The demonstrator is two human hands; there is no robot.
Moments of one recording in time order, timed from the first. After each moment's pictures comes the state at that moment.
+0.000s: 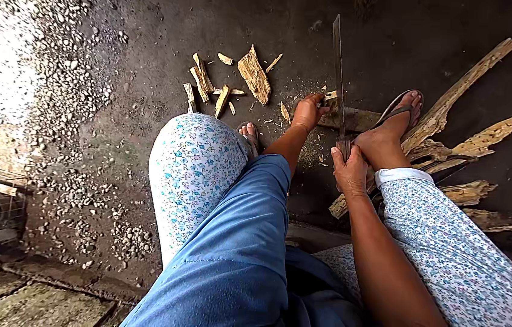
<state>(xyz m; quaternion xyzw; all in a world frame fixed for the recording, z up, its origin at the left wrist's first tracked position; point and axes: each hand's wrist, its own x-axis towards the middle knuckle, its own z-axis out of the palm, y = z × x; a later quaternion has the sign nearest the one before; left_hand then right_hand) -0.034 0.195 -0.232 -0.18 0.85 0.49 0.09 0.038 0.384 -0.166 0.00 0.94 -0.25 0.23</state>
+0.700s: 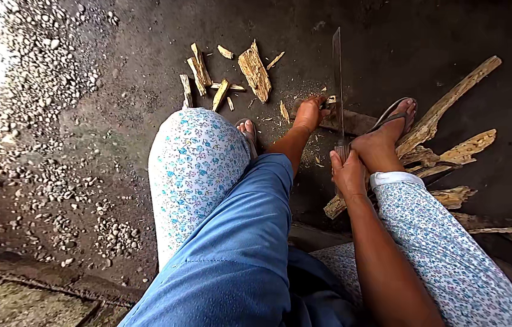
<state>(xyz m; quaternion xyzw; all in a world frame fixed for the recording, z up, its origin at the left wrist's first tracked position) -0.036 0.196 -0.231 -0.18 0.85 0.49 0.10 0.036 0.370 -0.140 0.02 0.94 -0.18 0.28</state>
